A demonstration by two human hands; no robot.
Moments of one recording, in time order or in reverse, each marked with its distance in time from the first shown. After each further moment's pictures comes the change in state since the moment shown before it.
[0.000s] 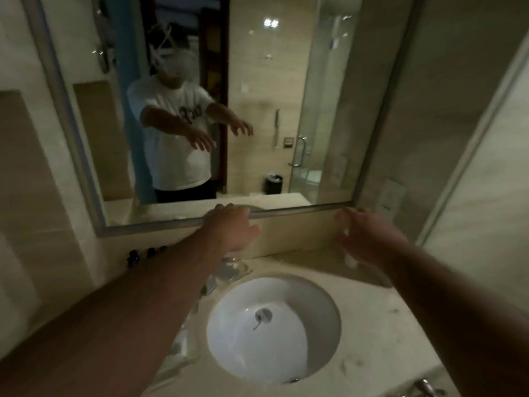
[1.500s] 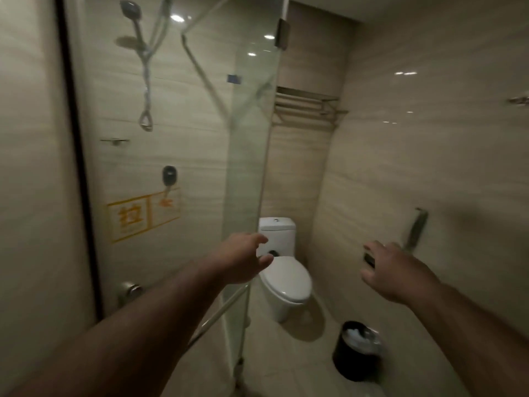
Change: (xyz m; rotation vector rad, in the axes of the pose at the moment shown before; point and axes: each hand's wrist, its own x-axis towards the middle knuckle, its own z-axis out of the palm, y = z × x) left_hand -0.299 0.804 0.129 -0.335 -0.394 1.656; right_hand -0.619 0.482 -0.173 -0.253 0.161 1.664
